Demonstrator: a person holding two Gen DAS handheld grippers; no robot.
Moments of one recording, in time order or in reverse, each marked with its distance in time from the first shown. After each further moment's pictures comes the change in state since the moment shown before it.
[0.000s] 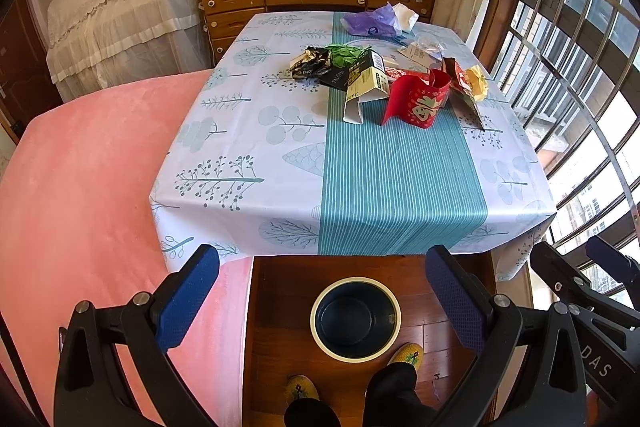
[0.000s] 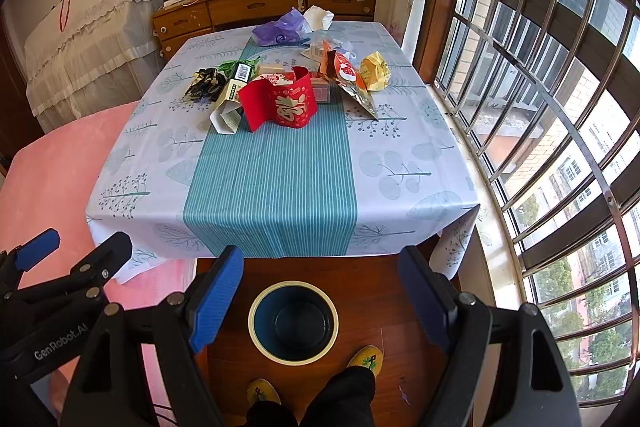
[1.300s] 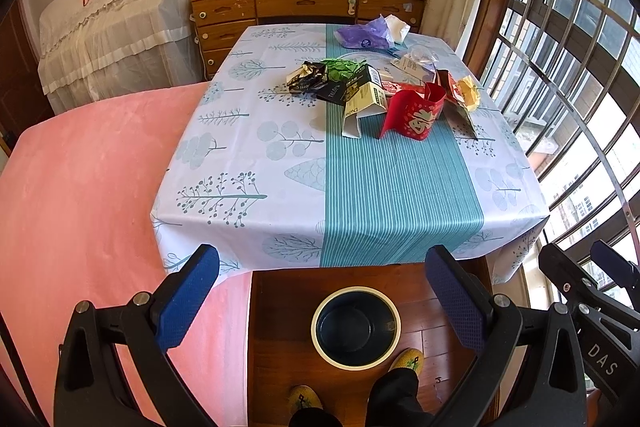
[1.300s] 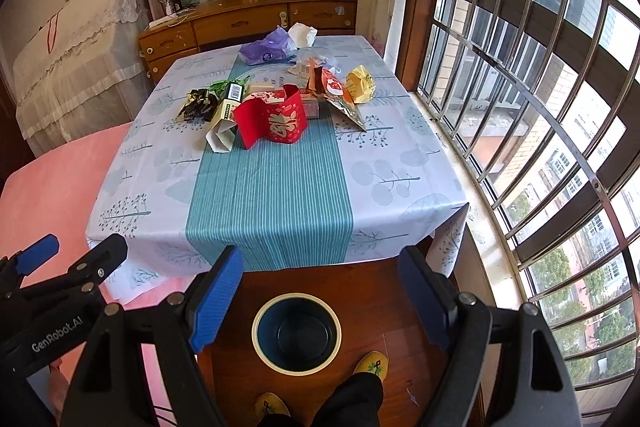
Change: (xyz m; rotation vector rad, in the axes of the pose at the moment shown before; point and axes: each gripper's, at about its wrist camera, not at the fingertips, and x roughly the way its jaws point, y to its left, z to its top) left arm -0.004 0.016 0.008 0.026 -0.038 -0.046; right arm -0.015 0.009 -0.004 0.066 -0.058 -0.053
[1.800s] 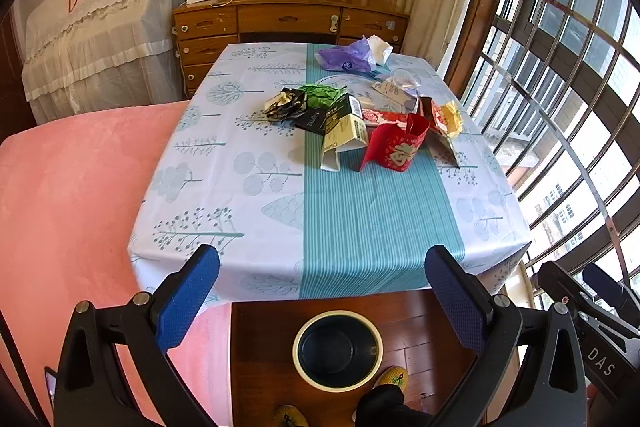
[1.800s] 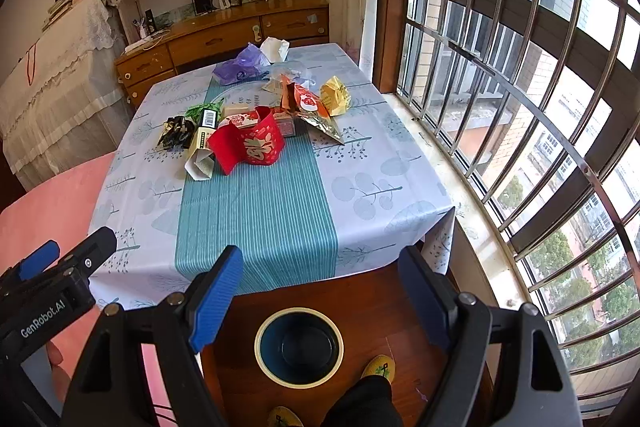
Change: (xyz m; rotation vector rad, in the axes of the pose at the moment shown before) left arm 0.011 -0.003 0.034 -0.007 -0.054 -0.087; right arm 0.004 -0.016 0.019 0.097 -0.023 -0.039
